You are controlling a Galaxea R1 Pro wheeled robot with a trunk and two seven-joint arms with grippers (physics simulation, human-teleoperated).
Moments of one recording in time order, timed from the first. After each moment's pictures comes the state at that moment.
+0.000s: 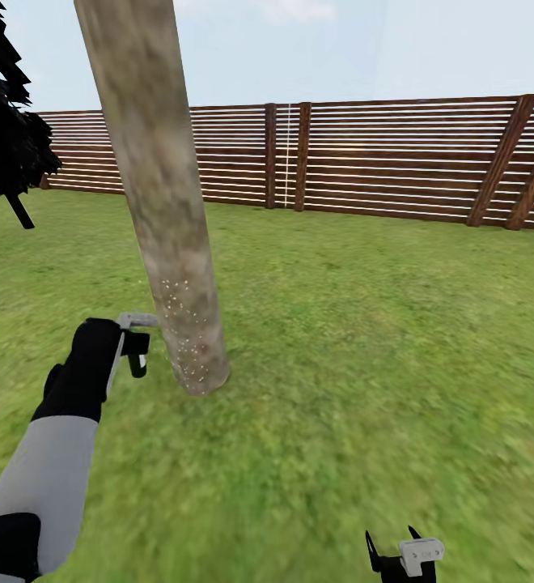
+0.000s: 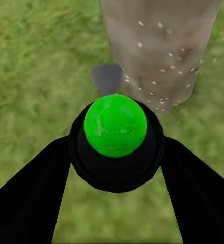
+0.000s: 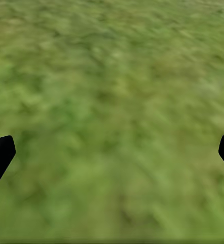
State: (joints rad) left arm -0.92 0.07 0.14 -1.11 -0.35 1.02 -0.17; right arm -0.29 -0.07 -0.08 -0.25 0.16 -0.74 -0.01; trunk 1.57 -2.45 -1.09
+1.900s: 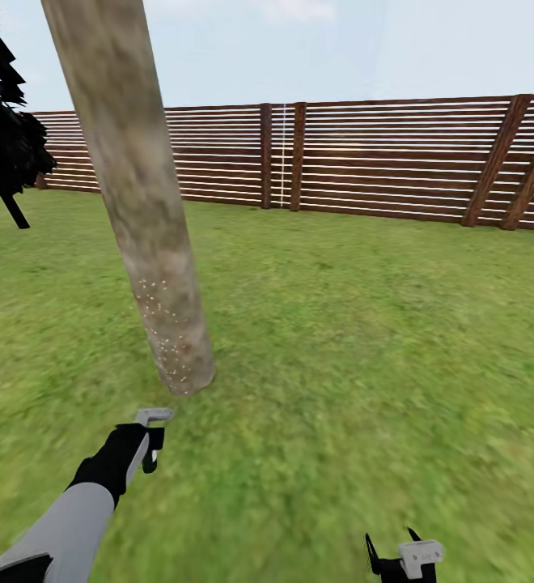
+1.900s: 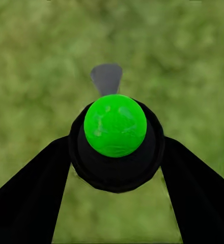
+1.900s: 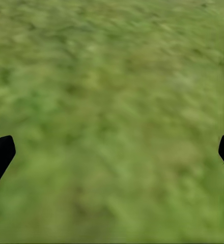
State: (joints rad) left arm -0.73 0.02 0.25 -0.56 -0.23 0.52 0.08; right arm -0.29 -0.07 -0.08 -0.24 0.16 -0.74 -0.01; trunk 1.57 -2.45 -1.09
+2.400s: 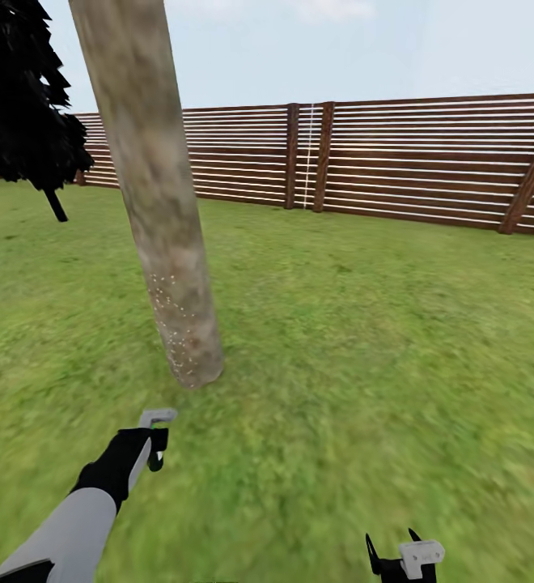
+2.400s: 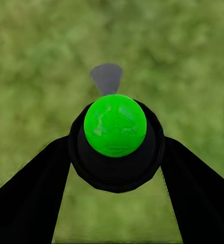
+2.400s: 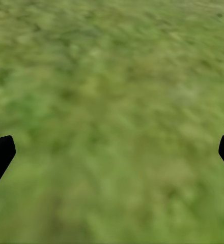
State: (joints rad) left arm -0.71 0.00 0.27 -0.56 -0.23 0.46 0.06; right arm -0.29 -0.07 -0.08 -0.24 0.16 -0.74 -0.01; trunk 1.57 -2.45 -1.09
